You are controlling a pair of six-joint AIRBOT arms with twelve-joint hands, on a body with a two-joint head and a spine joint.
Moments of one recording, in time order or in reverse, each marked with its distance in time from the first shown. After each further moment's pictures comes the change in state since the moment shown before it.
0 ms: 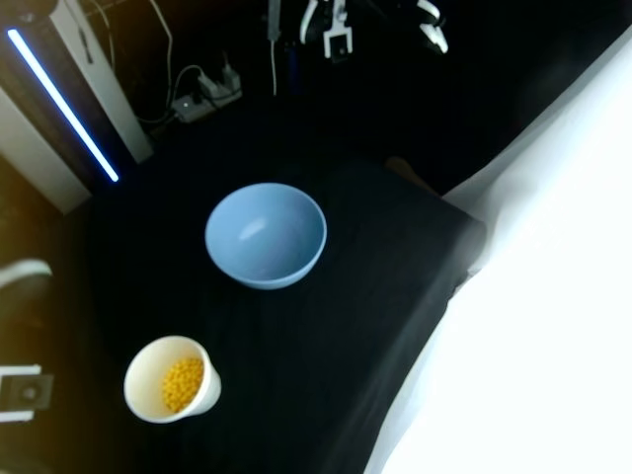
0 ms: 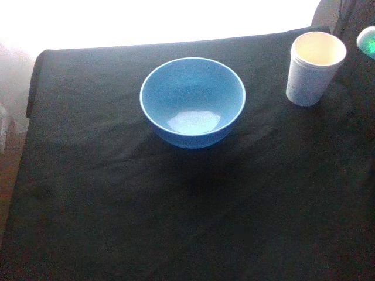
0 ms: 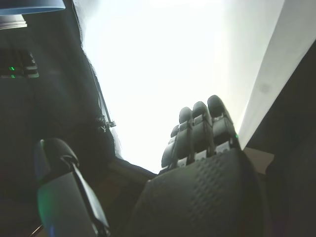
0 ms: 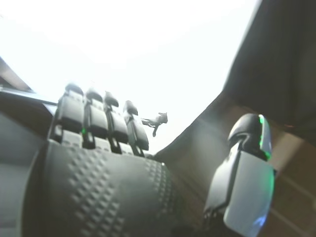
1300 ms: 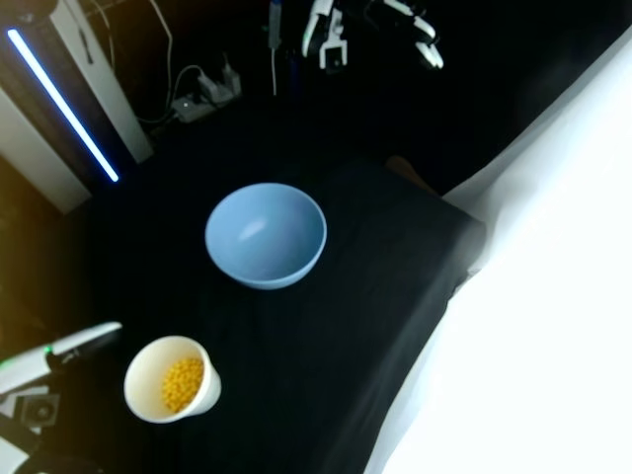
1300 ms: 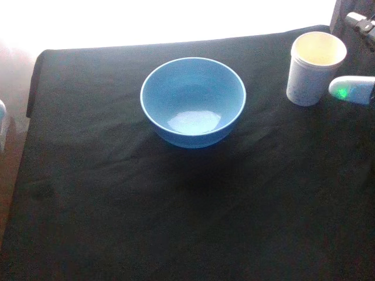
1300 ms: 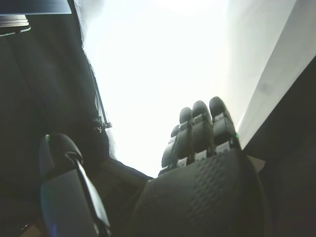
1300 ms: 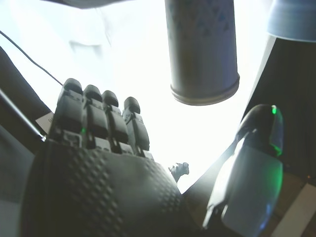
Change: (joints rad) left arm -0.005 -0.053 0.024 -0.006 0.012 -0.036; right arm -0.012 -0.093 0.154 -0.069 -0.285 0.003
